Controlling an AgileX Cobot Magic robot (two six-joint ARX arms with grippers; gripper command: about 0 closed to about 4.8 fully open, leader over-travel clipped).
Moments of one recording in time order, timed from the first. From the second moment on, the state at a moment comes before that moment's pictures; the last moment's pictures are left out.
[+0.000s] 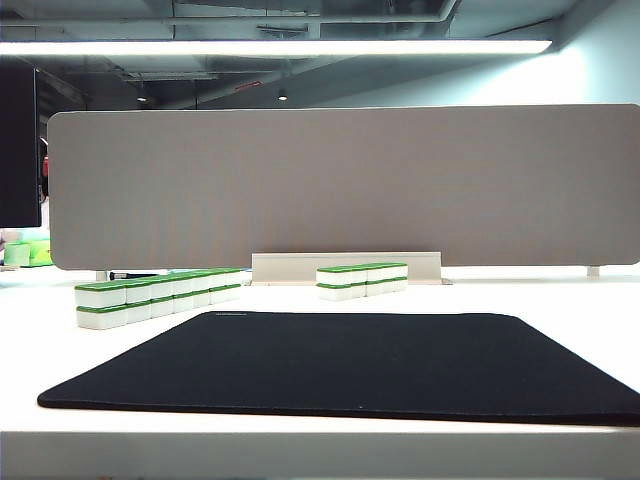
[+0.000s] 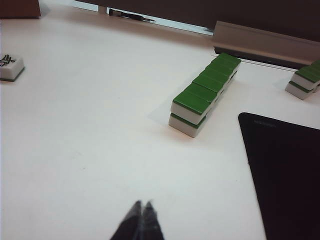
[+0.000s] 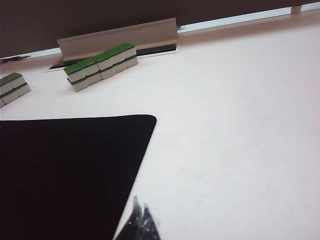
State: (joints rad) left arm 0.00 0.00 0.03 -0.21 0.03 -0.16; right arm 0.06 0.01 0.01 -0.16 -0.11 0.19
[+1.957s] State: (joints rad) left arm 0.00 0.00 0.20 -0.30 0.13 -0.20; right arm 0.06 0.01 0.24 -0.32 -0.24 0.23
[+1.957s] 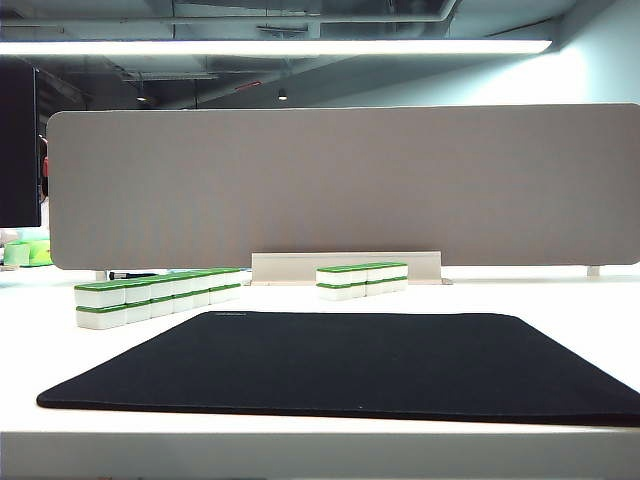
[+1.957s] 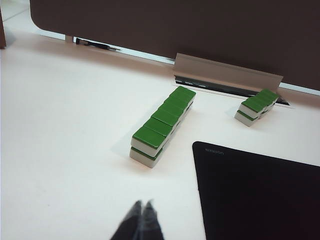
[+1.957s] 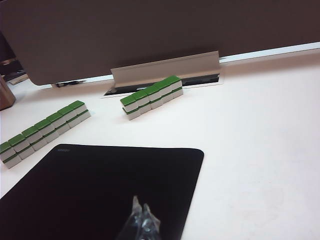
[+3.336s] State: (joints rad) left arm 0.00 0.02 0.20 -0.33 0.16 -0.22; right arm 0.20 0.57 0.55 -0.21 -0.36 0.23
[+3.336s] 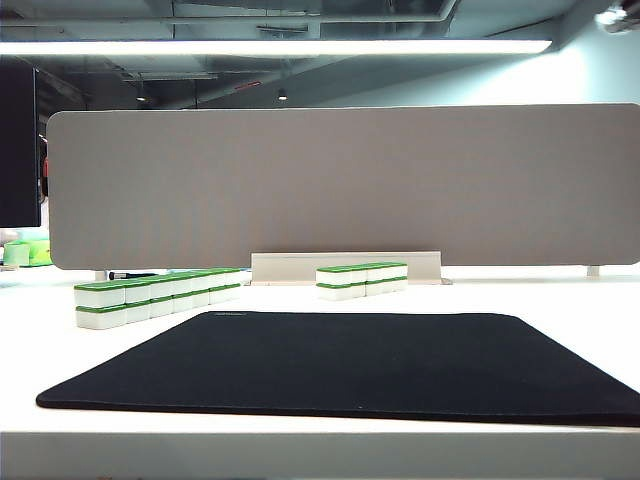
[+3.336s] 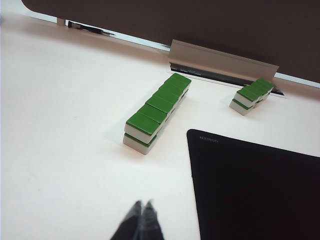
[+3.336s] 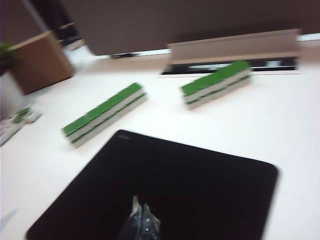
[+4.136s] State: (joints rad) left arm 0.00 0.30 0.32 -0.30 0.20 -0.19; right arm 0.41 0.69 0.57 -0.12 -0.38 0.24
